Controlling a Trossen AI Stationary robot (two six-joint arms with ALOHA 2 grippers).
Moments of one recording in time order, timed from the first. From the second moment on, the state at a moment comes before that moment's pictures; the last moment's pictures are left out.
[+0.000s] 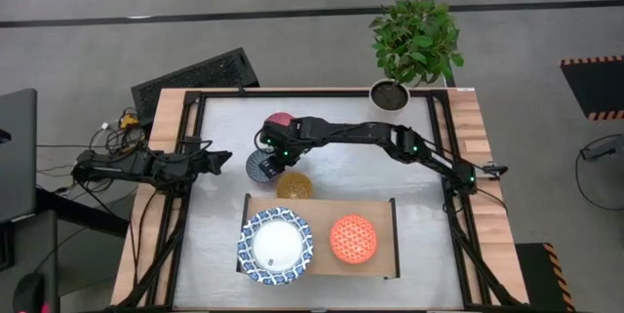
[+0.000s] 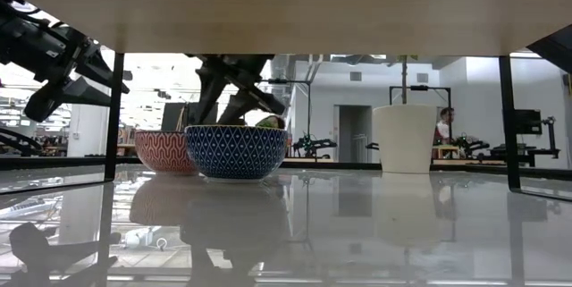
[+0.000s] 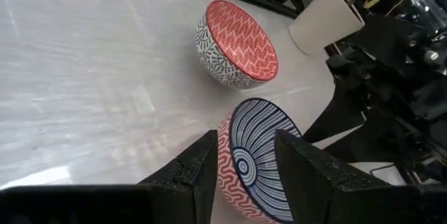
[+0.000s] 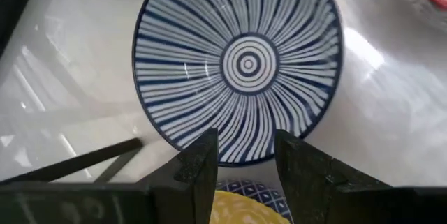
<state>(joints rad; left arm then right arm) -0.12 0.05 0.20 -0.62 -0.65 -1.11 -0.13 2.46 2.31 -0.90 -0.18 0.72</state>
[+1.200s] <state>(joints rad) -0.12 0.05 0.20 -0.62 -0.63 -1.12 -0.15 2.48 2.31 -0.90 -0.04 0.72</state>
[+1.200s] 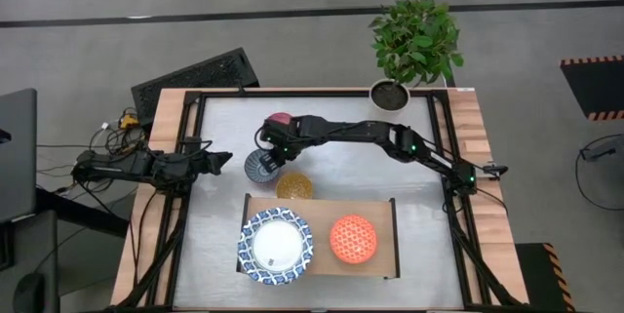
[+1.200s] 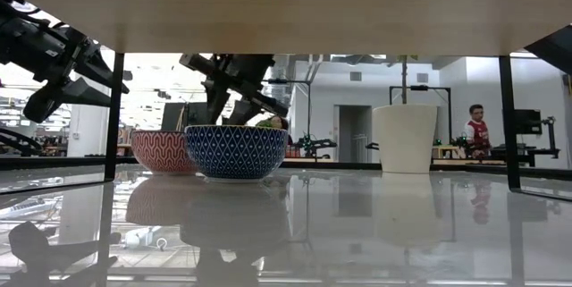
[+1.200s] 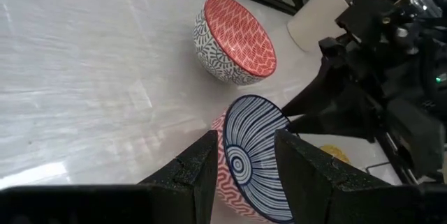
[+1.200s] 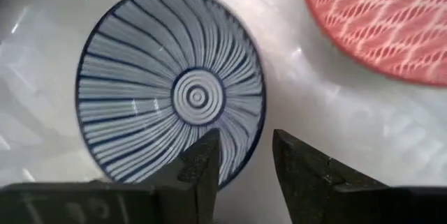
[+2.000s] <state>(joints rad) -0.12 0.05 0.20 -0.62 -0.64 -1.12 -0.16 2.52 2.32 -0.86 -0.14 0.68</state>
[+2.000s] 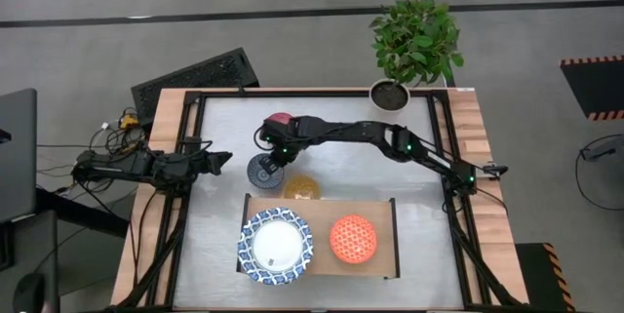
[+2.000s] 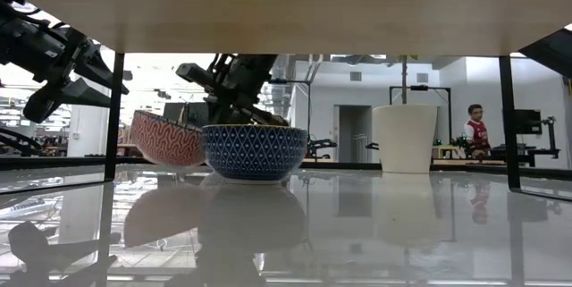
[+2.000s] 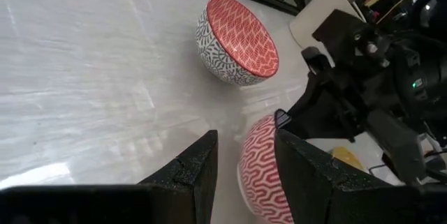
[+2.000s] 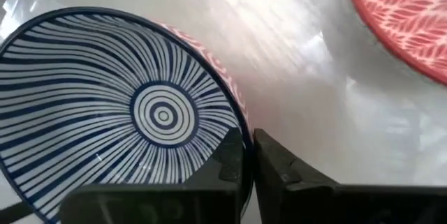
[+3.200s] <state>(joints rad) -0.12 0.05 0.20 -0.64 -0.69 -1.10 0.04 1.81 2.35 -1.51 -0.11 0.66</state>
